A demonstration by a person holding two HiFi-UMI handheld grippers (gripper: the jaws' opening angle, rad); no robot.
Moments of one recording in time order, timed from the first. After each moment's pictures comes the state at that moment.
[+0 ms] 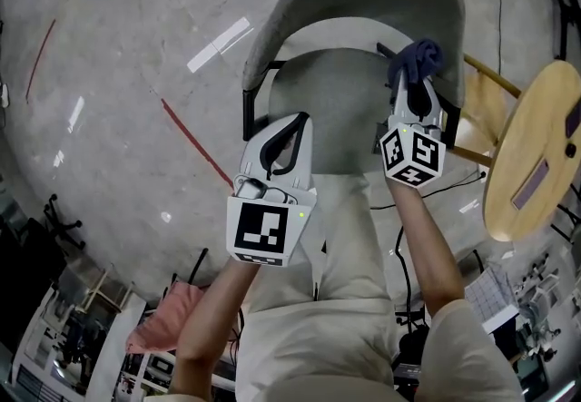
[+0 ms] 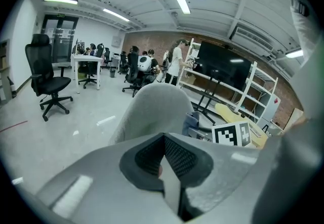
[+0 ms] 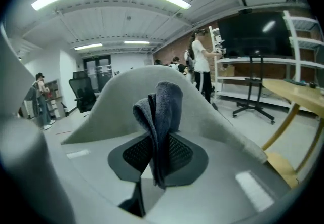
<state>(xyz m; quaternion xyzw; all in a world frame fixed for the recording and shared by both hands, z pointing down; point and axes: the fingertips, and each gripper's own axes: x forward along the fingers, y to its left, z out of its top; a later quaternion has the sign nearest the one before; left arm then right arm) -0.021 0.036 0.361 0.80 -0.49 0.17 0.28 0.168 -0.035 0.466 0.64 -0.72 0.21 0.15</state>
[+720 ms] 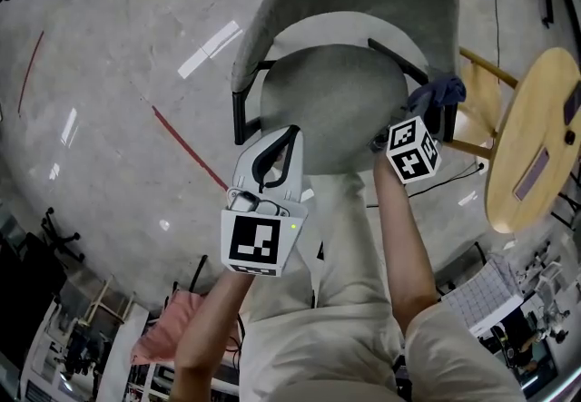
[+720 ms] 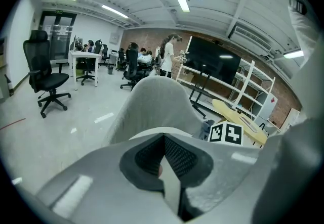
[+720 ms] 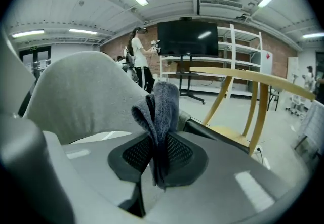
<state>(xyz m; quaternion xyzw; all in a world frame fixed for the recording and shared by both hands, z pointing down) -0.024 0.063 0.378 0.81 -0.48 0.18 0.29 0.279 0.031 0.517 0.83 -0.47 0.26 0.14</state>
